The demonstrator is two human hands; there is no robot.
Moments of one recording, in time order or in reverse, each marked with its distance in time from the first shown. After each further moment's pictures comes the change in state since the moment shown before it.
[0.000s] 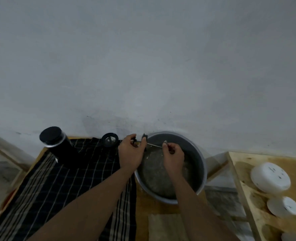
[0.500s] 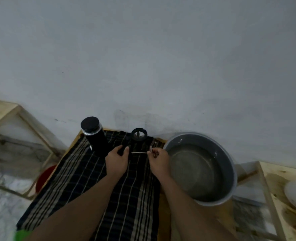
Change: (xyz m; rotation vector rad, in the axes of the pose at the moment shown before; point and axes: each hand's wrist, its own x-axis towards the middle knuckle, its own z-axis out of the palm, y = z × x) left_hand 0.010 -0.089 -0.129 0.129 0.066 -0.225; right_hand -0.068 0.002 0.114 -0.285 -0.377 -0.138
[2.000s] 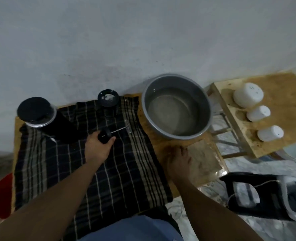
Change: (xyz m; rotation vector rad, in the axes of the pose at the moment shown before) left_hand 0.065 -0.104 0.002 0.358 -0.577 0.112; right_hand -0.143 0.130 0.020 -0.461 0.274 0.633
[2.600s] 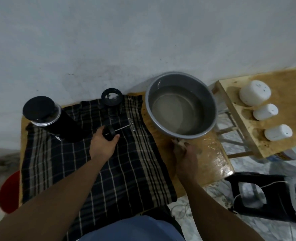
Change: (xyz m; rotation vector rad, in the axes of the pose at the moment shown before) left_hand -0.004 0.012 0.004 -0.015 0.008 -0.001; right_hand -0.007 0.002 -0.018 0.345 0.213 -0.038
